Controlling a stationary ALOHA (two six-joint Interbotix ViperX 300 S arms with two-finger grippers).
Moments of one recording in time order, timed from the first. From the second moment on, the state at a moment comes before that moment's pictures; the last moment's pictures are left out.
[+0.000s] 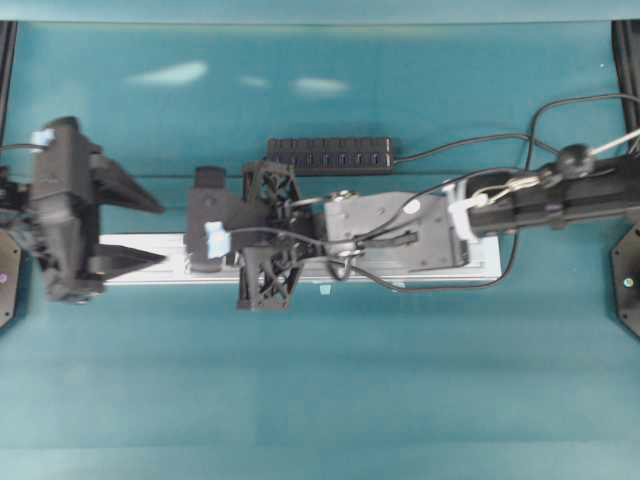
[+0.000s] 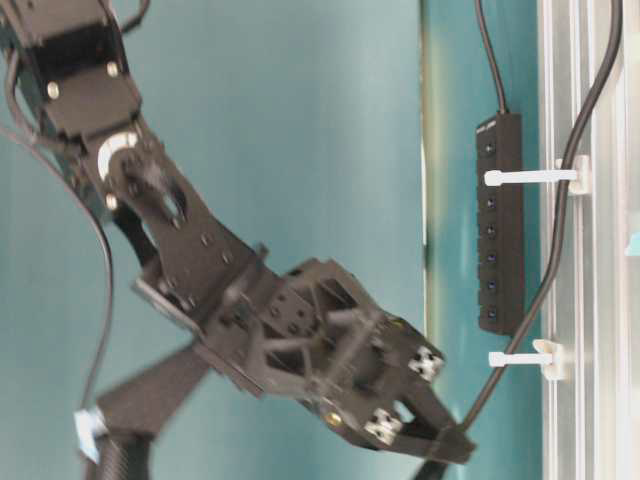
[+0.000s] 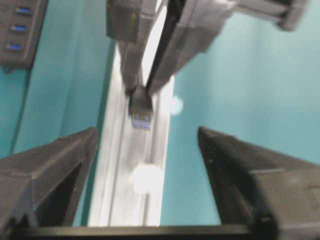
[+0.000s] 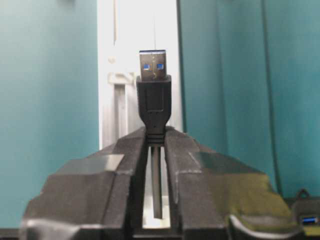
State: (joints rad) left arm 0.08 -0.72 1.04 0.02 0.32 -0.08; right arm 0.00 0.41 0.03 -0.31 0.44 0.20
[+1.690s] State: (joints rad) left arm 0.08 -0.95 1.10 0.02 0.58 -0.08; right arm 0.03 0.60 -0.20 -0.25 0.56 0.20
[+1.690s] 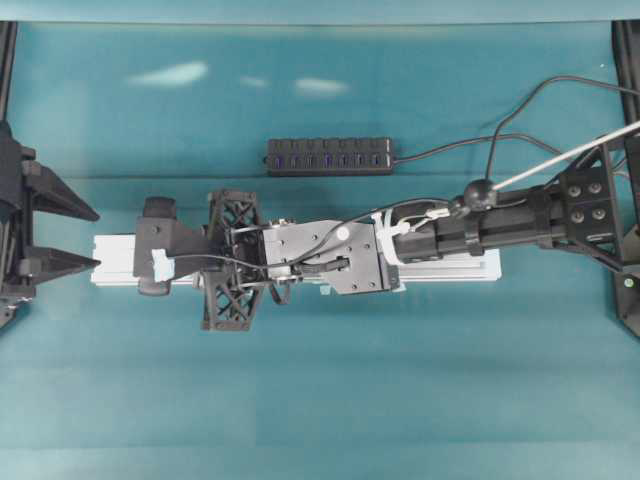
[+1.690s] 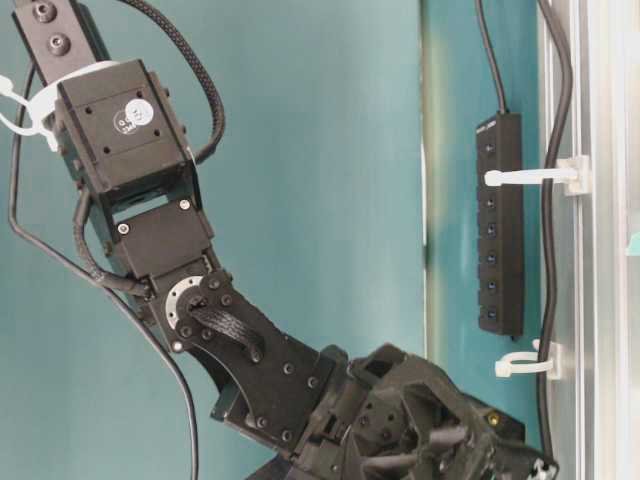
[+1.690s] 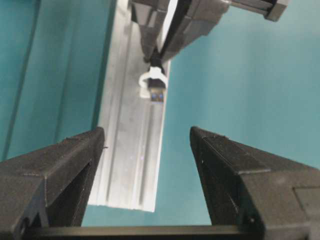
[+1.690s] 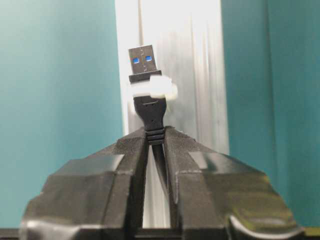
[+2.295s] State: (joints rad) left arm 0.08 -0.79 1.21 0.02 0.32 -0.07; right arm 0.02 0.60 -0.20 -0.24 0.48 0.30
